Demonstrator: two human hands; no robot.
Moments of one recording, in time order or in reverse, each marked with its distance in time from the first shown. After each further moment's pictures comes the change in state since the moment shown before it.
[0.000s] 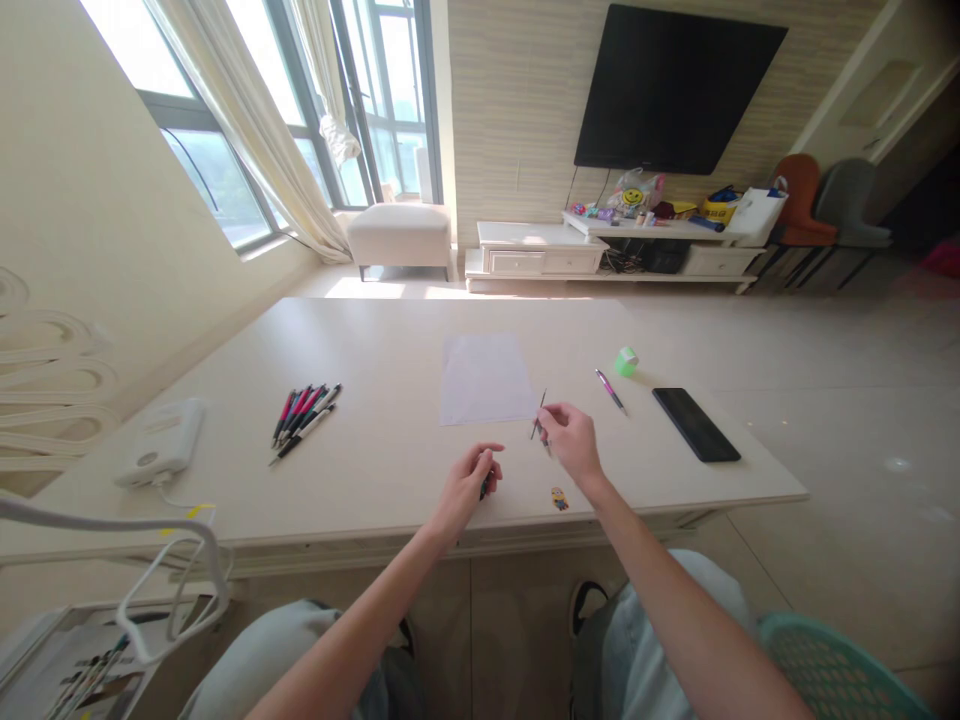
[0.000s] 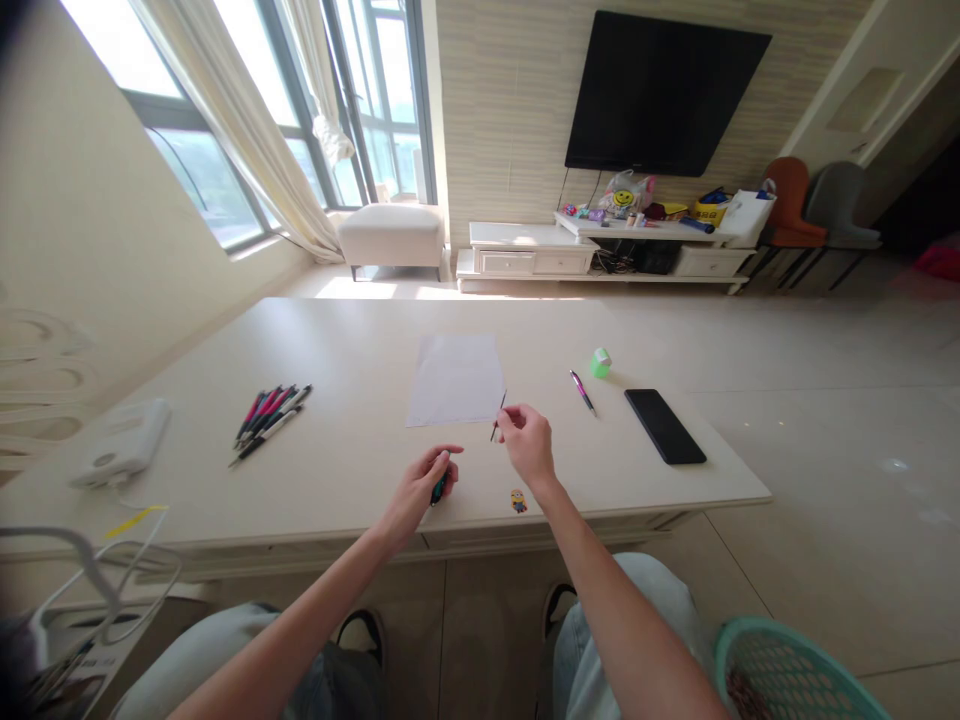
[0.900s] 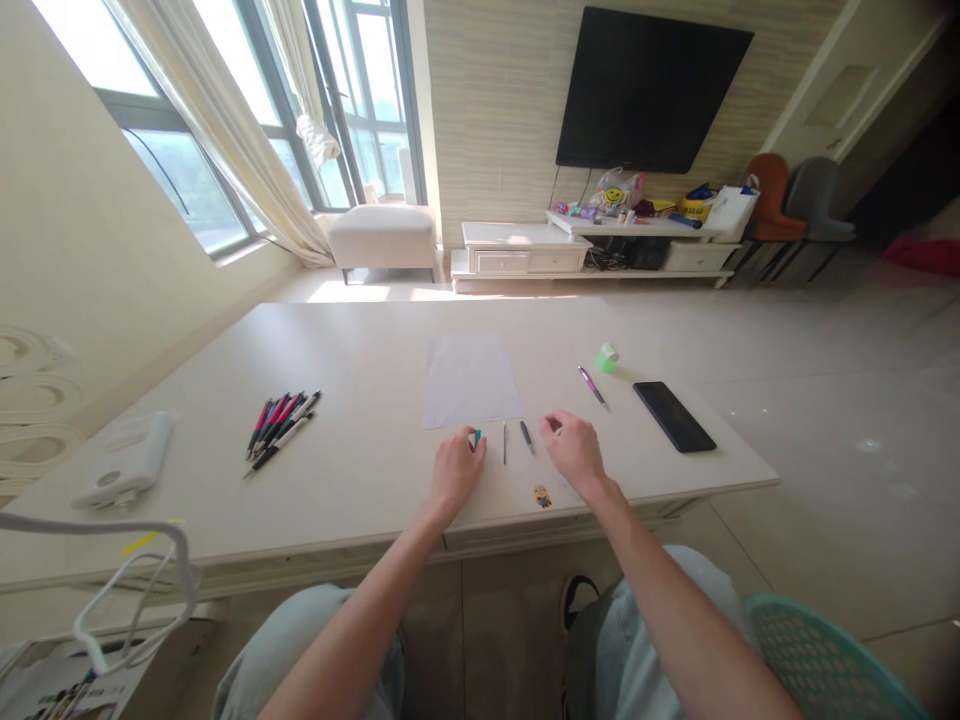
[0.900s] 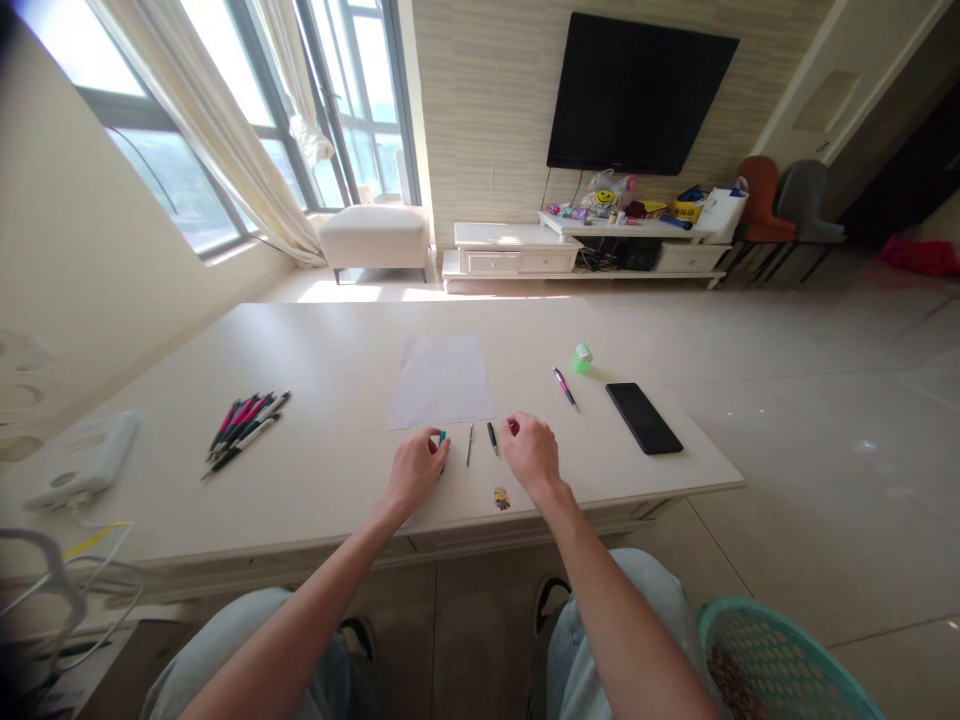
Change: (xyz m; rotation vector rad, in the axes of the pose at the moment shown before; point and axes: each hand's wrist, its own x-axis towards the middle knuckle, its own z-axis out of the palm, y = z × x) left_hand 0.048 -0.006 0.009 1.046 0.274 0.112; right_hand 0.000 0.002 -0.037 -0.738 0.022 -0.072
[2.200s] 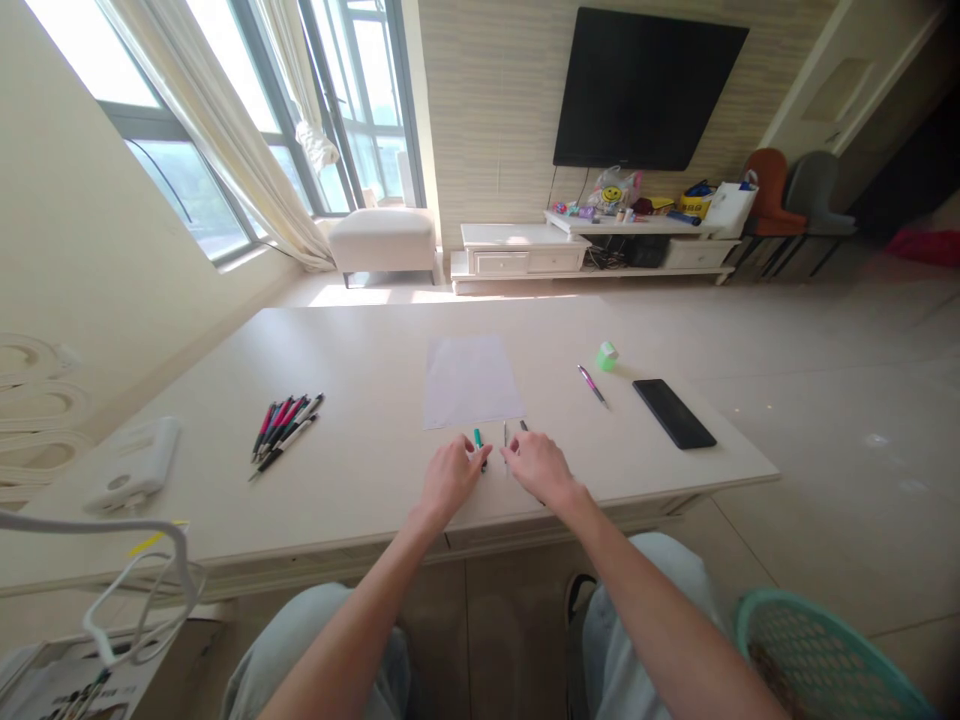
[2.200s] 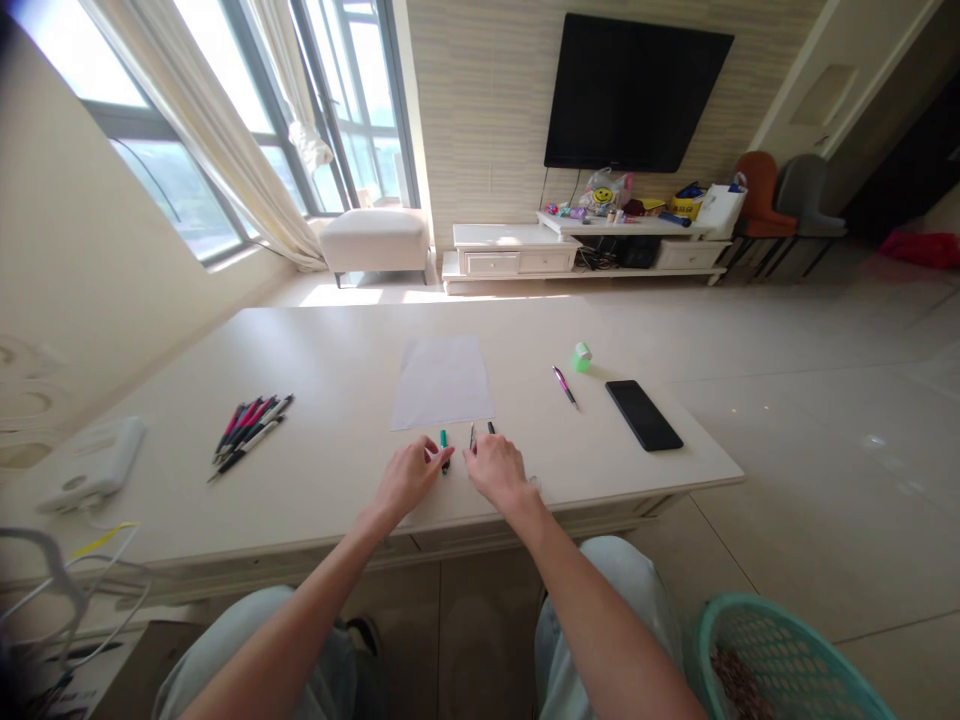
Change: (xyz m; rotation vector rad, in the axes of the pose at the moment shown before) left_hand -0.015 -0.002 -0.021 0.048 -0.102 0.068; right_hand -0.019 -0.039 0.021 -0.148 -0.334 -0.033
